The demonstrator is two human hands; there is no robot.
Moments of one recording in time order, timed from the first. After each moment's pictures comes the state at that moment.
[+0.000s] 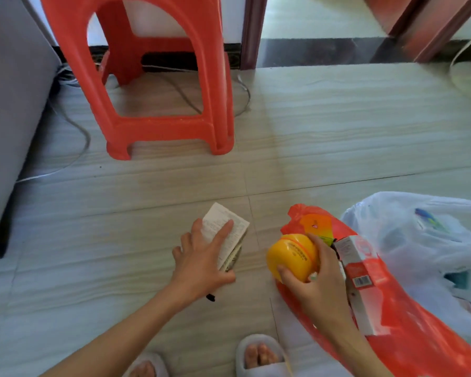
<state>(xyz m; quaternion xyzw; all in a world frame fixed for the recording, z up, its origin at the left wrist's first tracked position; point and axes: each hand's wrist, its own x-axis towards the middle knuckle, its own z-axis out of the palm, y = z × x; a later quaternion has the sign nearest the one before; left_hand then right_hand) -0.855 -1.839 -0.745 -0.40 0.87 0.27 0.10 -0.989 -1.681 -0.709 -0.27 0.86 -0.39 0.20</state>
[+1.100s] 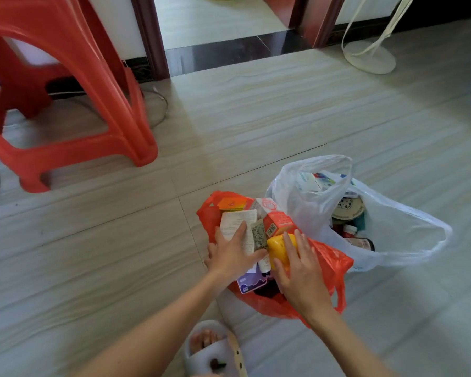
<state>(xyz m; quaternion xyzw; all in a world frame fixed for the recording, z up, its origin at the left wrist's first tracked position) -1.002 -1.695 -0.727 -0.39 0.81 0.39 0.19 -1.054 -1.549 -0.731 -0.28 0.93 -0.19 0.15</state>
